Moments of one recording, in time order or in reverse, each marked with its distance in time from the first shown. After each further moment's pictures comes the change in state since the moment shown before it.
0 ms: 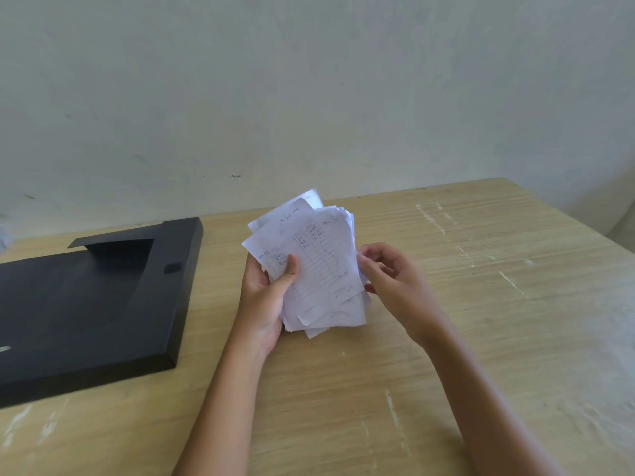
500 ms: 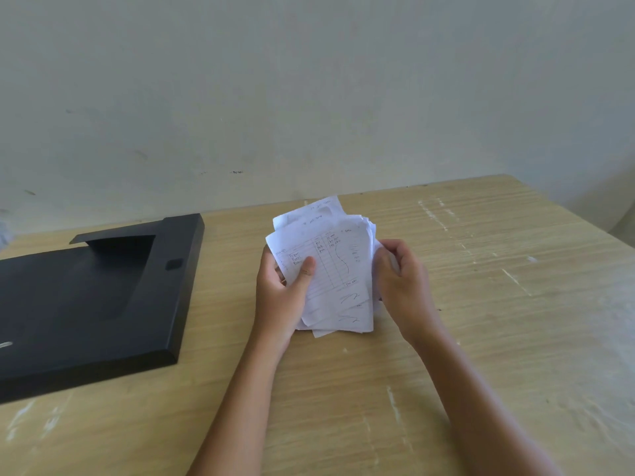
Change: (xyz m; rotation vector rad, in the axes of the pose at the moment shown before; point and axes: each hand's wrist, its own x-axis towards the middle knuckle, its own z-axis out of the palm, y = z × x) left_hand 0.001 -0.019 0.009 0.368 0.123 0.098; right_hand 0.003 0.011 0.008 -0.030 0.274 0.056
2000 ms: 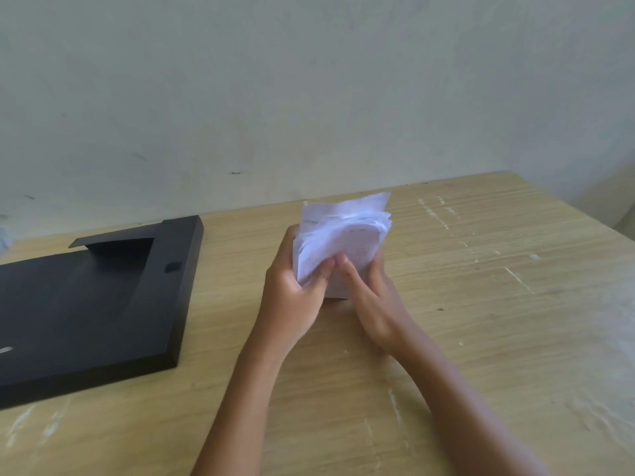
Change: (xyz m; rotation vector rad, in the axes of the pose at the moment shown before) left_hand -0.015 0.034 0.007 0.173 -0.155 0.271; right_hand -0.022 -0.007 0.017 -0.130 -0.298 -0.103
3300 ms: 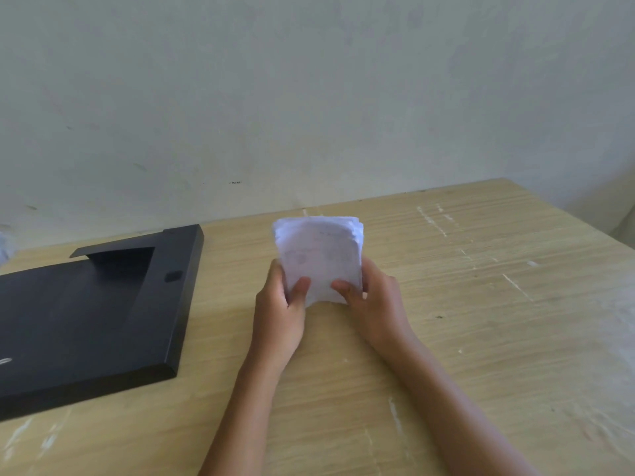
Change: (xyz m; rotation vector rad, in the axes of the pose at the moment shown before) left_hand -0.001 -0.044 -0.007 0.238 0.082 -0.134; right_hand 0.013 0.019 0.002 -0.163 0.134 -0.080
